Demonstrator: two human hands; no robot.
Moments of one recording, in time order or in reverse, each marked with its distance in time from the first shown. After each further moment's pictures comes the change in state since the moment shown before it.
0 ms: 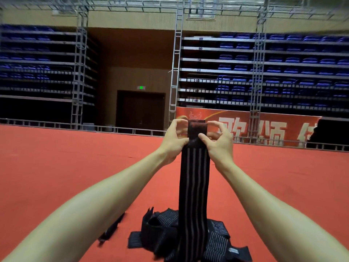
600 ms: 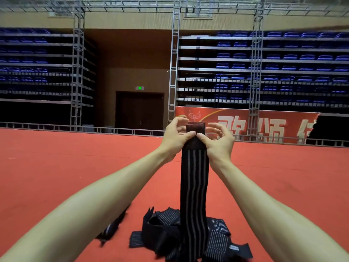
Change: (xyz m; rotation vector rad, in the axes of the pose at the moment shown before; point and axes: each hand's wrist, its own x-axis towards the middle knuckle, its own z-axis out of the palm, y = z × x) left_hand 0.000 0.011 0.009 0.078 0.064 0.005; right_hand -0.007 0.000 0.004 0.222 0.146 0.133
